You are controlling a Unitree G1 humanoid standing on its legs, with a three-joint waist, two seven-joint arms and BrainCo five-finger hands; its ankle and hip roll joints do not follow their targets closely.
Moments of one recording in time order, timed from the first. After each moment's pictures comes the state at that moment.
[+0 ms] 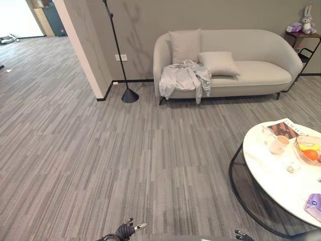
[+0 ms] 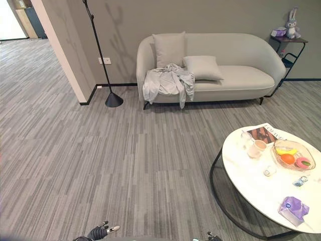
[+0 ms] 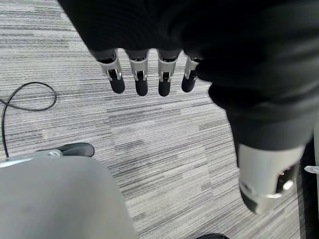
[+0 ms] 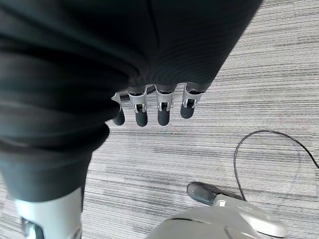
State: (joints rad) left arm 0.06 0.22 -0.26 1.20 -0.21 -0.16 -0.06; right arm 0.09 -0.28 0.26 1.17 0.14 -0.10 0.04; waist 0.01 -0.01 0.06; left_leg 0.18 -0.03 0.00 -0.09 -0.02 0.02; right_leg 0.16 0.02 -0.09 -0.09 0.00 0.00
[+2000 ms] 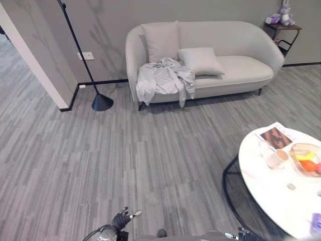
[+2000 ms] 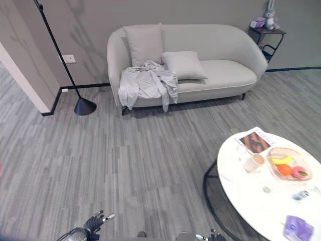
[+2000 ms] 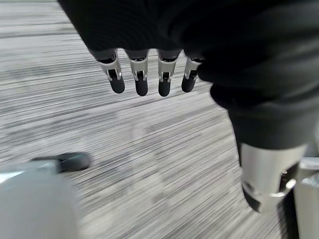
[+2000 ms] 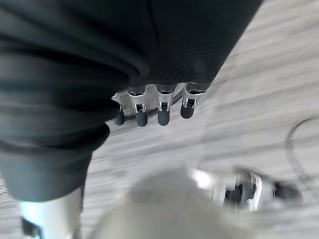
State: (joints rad) left arm -0.03 0.24 -0.23 1.20 -0.26 -0.17 -0.04; right arm 0.08 -0.32 0.21 1.12 0.24 -0.12 0.06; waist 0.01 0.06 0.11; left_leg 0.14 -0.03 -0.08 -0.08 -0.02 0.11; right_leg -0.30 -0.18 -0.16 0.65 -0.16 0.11
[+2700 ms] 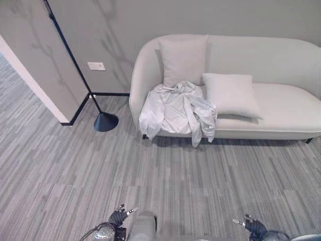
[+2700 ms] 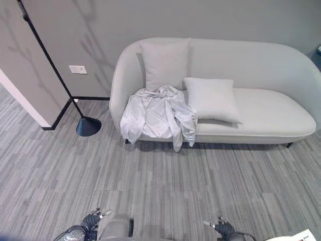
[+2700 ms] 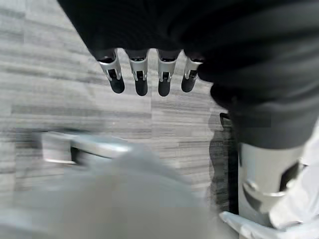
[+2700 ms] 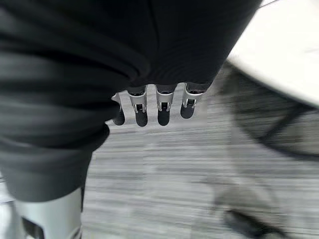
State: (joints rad) left arm 0.01 0.26 -0.16 1.22 -0.27 -0.18 -0.04; right arm 0.00 -0.35 0.20 1.13 0.26 -0.12 0.05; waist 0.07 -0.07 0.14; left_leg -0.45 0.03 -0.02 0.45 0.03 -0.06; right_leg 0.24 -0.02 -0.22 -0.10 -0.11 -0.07
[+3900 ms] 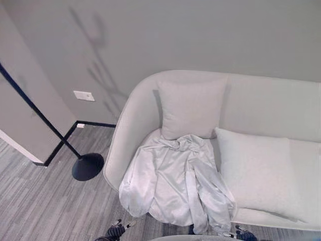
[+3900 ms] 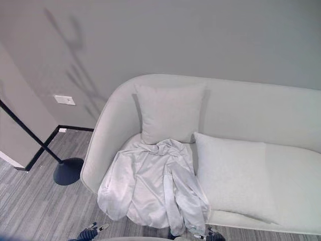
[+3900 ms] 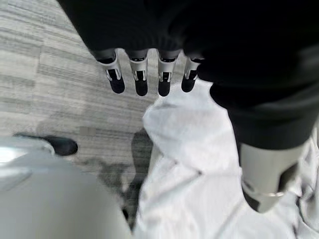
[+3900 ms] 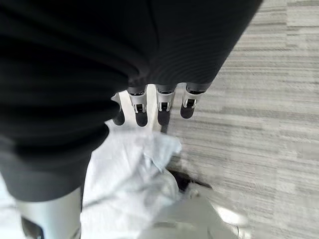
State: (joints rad) left arm 0.07 0.24 -0.20 1.22 -0.29 -0.18 -0.04; right arm 0.09 -0.31 0.25 1.18 0.20 -0.12 0.07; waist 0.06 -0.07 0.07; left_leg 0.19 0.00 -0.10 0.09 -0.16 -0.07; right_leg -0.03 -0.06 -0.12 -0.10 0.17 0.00
